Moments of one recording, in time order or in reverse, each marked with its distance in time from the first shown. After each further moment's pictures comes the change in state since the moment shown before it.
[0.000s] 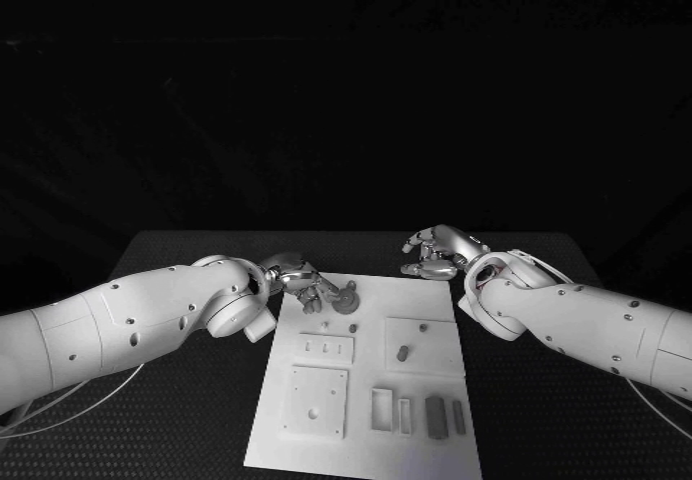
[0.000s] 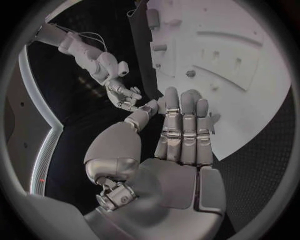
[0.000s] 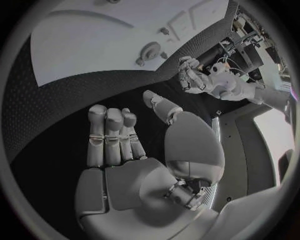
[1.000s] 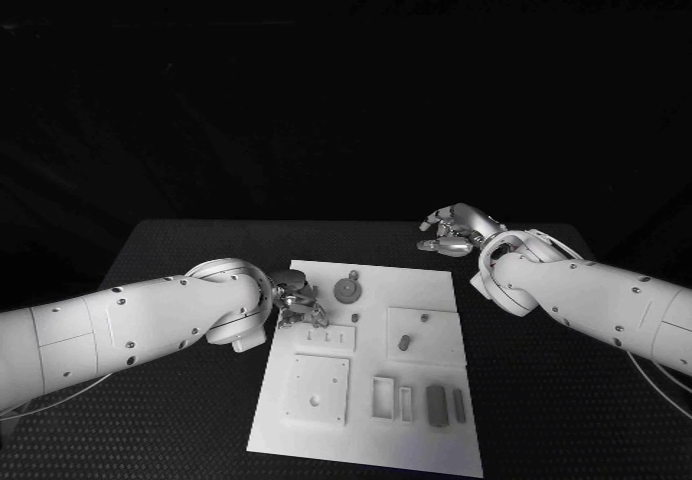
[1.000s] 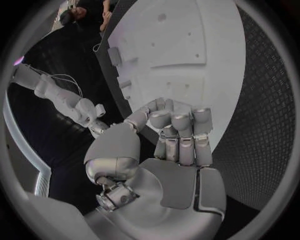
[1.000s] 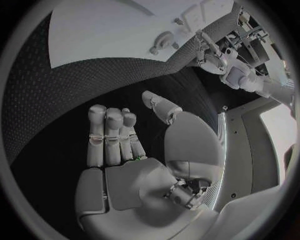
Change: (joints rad) left arm 0.000 -0.029 -0.043 0.118 -0.337 0.060 -0.259; left_hand -0.038 0.025 0.005 0.004 0.088 0.000 -0.028 -0.025 0.067 -0.025 -0.066 0.622 0.463 0.122 -0.127 0.435 0.147 0.031 0.179 -0.069 0.376 0.000; right arm 0.022 0.016 0.001 -0.105 0.080 0.012 0.039; right_hand 0.004 0.004 -0.003 0.003 0.051 0.000 0.000 0.000 -0.003 -0.002 0.002 0.002 -0.017 0.000 0.000 -0.005 -0.014 0.000 -0.005 0.005 -0.011 0.002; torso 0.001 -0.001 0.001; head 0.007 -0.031
